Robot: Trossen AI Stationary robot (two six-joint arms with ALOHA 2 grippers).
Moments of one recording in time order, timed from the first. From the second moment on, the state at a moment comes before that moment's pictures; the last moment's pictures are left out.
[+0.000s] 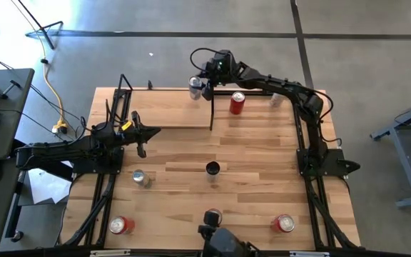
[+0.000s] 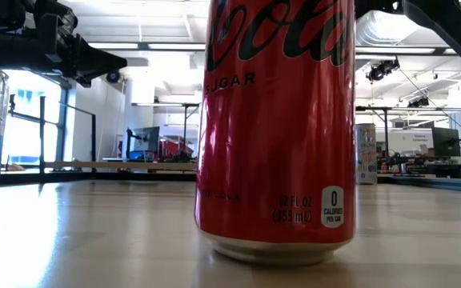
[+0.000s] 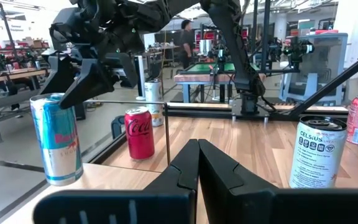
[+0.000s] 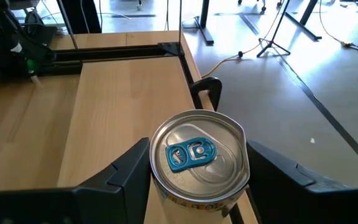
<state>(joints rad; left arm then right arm) 0.23 0.31 0.07 0.28 -0.04 0.06 -0.61 2.06 1.72 -0.12 -0.37 -0.26</state>
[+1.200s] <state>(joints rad) 0.23 0.31 0.07 0.28 -0.03 0.05 -0.65 2.10 1.72 -0.09 -0.35 -0.21</state>
